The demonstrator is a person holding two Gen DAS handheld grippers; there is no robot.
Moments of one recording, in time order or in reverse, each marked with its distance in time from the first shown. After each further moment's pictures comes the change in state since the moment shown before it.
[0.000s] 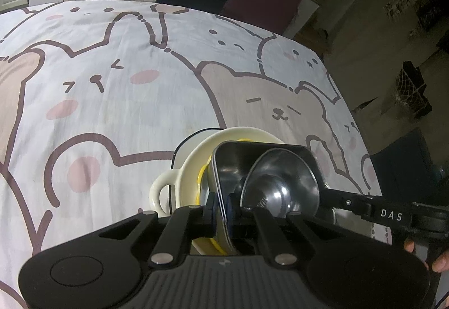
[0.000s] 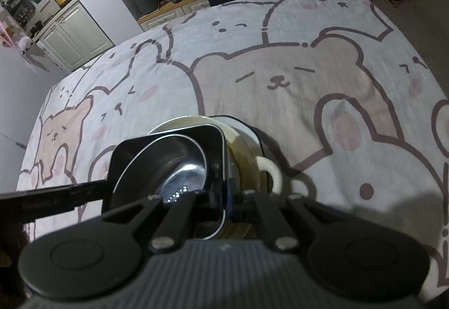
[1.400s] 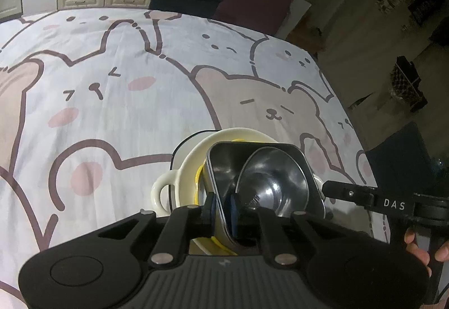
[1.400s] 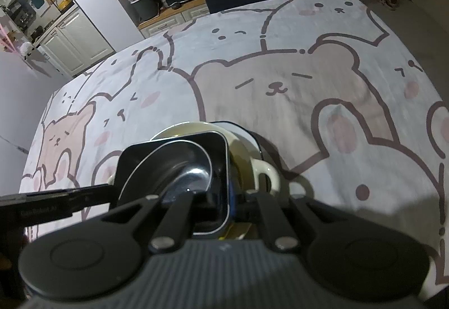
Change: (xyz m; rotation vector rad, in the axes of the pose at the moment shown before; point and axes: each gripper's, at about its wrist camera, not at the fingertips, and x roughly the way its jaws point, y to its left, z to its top) left arm -0.013 -0.004 -0.001 0.044 -0.014 -0.007; right arm -0.010 -0.002 -0.001 0.004 -0.031 0.002
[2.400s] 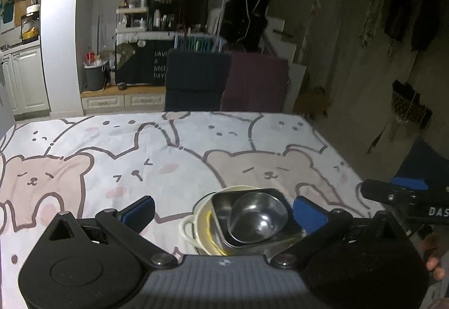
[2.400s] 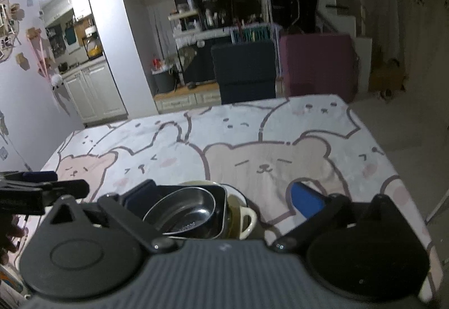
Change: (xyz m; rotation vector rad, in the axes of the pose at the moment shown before) left arm -0.123 -0.059 -0.069 0.176 -0.409 0.155; right arm -0.123 0.008 -0.062 -0.161 -0.426 -0.022
